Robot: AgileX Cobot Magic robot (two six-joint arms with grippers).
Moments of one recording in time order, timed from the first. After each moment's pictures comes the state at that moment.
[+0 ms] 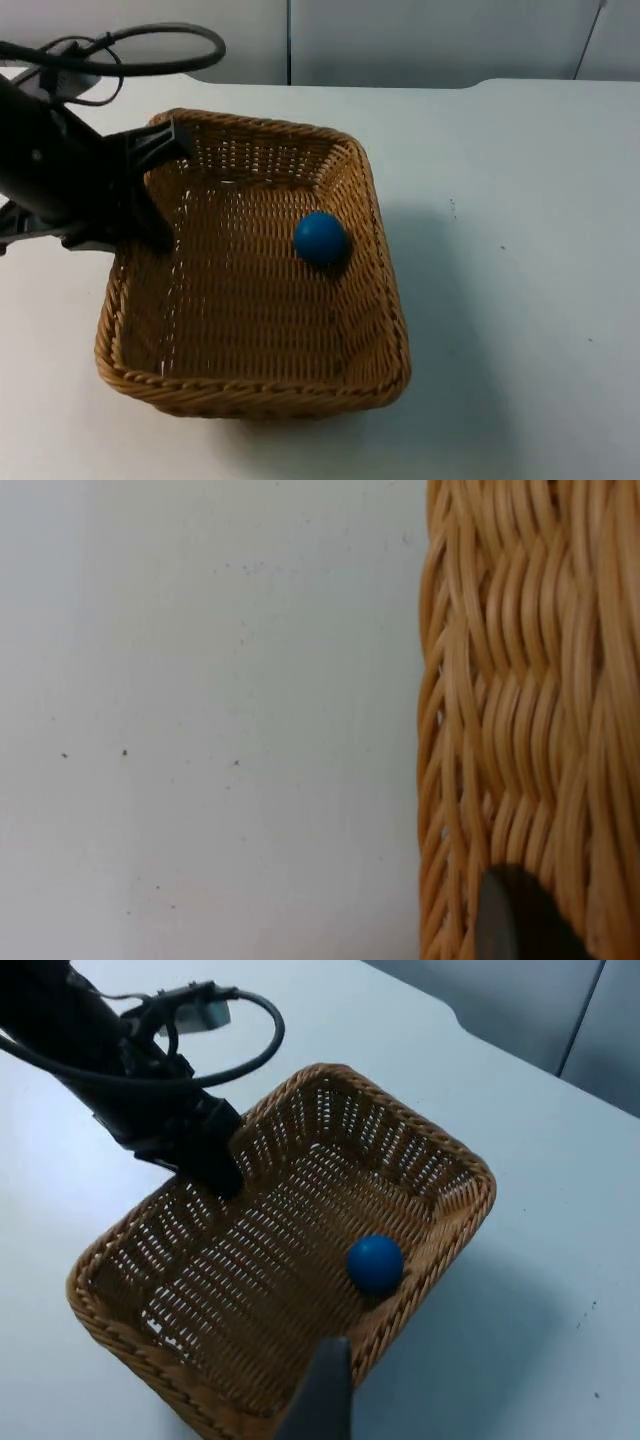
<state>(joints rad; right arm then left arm) 0.65 0.88 -0.90 0.06 0.68 -0.14 -0.20 1.82 -0.91 -0.97 0.51 0.46</state>
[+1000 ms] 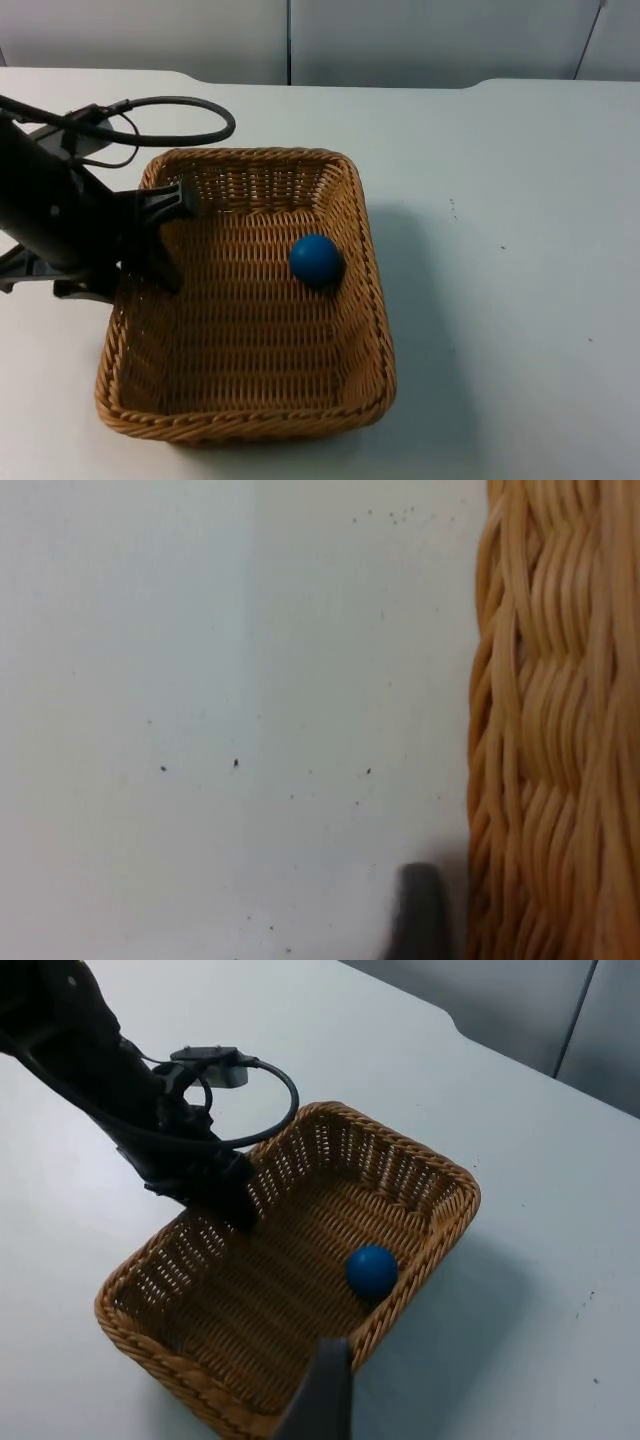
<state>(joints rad) 0.65 0.82 -0.90 0.06 0.73 -0.11 -0.20 1.95 -0.91 -0.98 0.45 0.55</state>
